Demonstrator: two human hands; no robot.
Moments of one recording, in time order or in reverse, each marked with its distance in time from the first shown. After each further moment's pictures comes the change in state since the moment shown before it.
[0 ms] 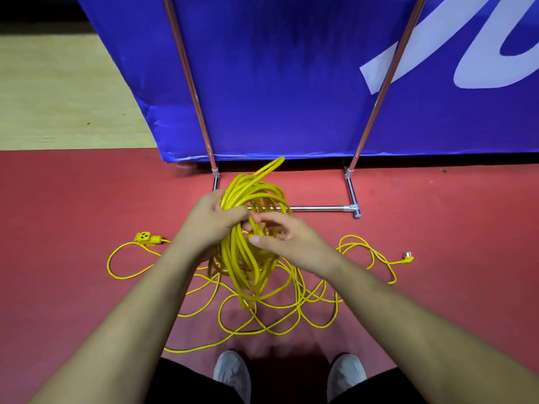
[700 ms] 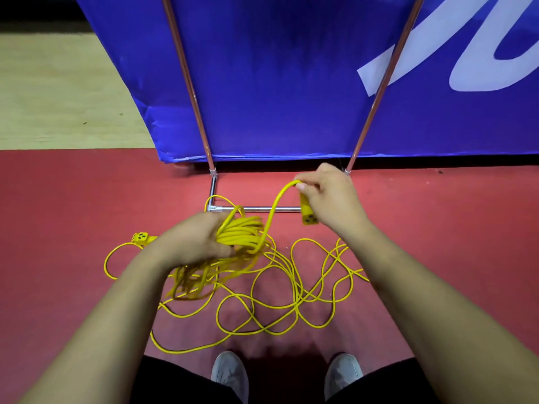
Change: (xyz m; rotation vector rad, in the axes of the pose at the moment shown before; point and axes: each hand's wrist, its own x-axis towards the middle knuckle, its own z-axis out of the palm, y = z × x) left_hand -0.007 -0.004 -0.035 0.775 -0.389 0.126; right_hand 0.020 -0.025 -0.072 -0.575 0.464 -0.130
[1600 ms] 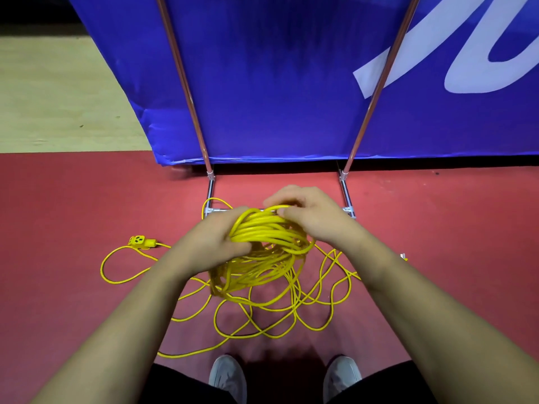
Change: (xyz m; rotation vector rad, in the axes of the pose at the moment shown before) left_hand 0.012 0.016 0.020 -0.148 0.170 0.172; right_hand -0.012 -0.023 0.001 0.418 -0.360 -0.044
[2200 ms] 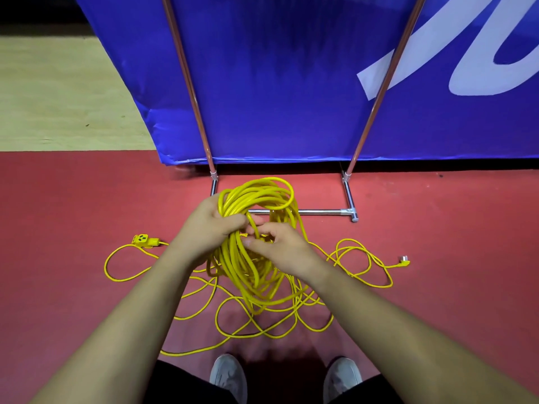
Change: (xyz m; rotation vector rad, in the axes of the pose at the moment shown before) left_hand 0.008 0.010 0.001 -0.565 0.272 -0.236; right_hand -0.013 0.019 0.074 0.270 -0.041 0.210
